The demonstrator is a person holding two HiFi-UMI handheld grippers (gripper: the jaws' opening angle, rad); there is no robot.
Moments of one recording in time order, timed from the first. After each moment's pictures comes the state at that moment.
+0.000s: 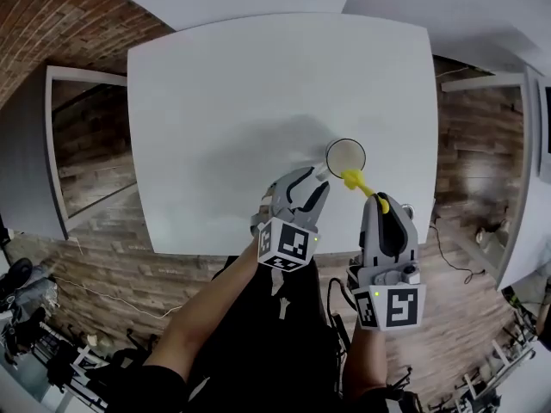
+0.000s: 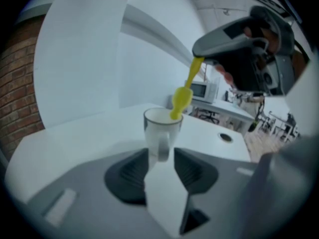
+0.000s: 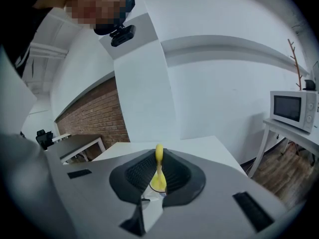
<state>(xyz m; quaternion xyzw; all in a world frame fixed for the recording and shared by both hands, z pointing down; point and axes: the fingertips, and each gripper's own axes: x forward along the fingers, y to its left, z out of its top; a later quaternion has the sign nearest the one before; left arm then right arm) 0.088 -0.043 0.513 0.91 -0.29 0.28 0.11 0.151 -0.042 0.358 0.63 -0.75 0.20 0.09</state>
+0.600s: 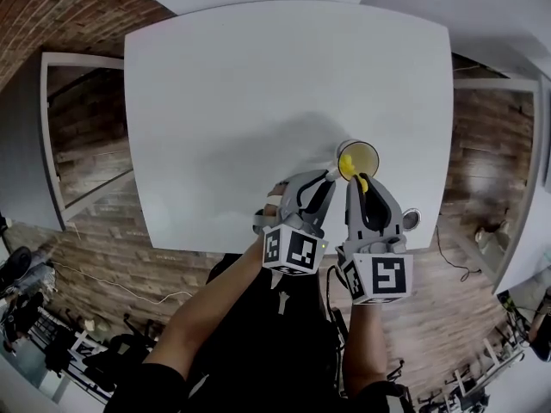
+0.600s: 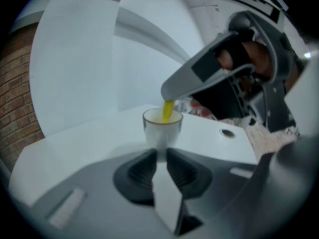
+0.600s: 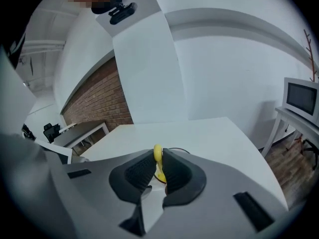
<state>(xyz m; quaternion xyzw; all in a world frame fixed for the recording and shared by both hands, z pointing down) 0.092 -0.042 0.515 0.91 -0.28 0.29 0.07 0.121 -0.067 0.435 0.58 -0.76 0.25 0.15</state>
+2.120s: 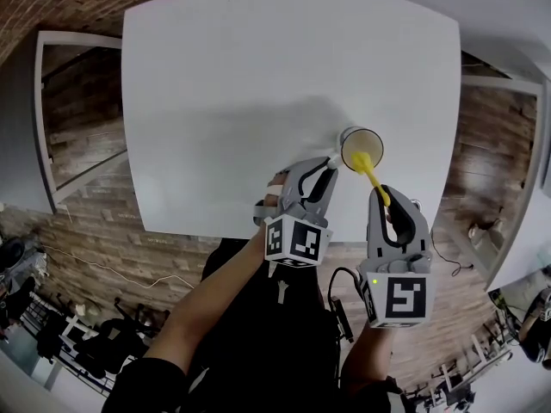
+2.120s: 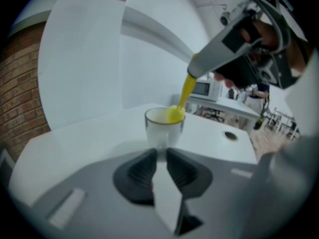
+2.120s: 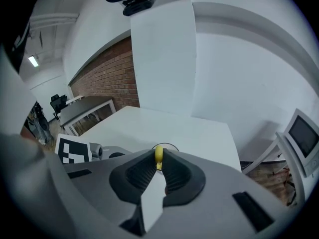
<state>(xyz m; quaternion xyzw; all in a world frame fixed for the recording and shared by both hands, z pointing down) 0.087 -0.041 0.514 0.90 -0.32 0.29 0.09 0.133 -0.040 0.404 0.53 -0.76 0.23 0.30</state>
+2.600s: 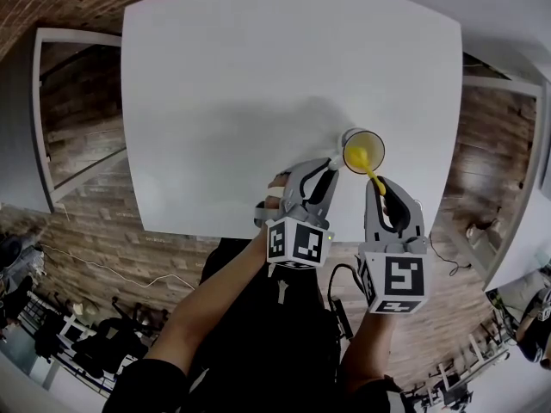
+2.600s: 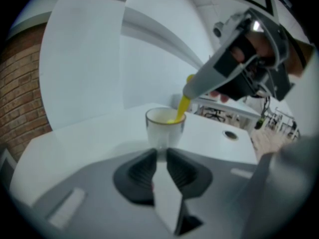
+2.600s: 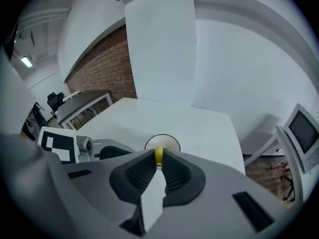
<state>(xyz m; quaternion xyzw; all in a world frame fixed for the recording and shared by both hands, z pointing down) 0.085 -0.038 0.515 0.90 -0.32 0.30 0.09 0.132 -0.044 0.435 0.52 -0.74 0.26 0.33</state>
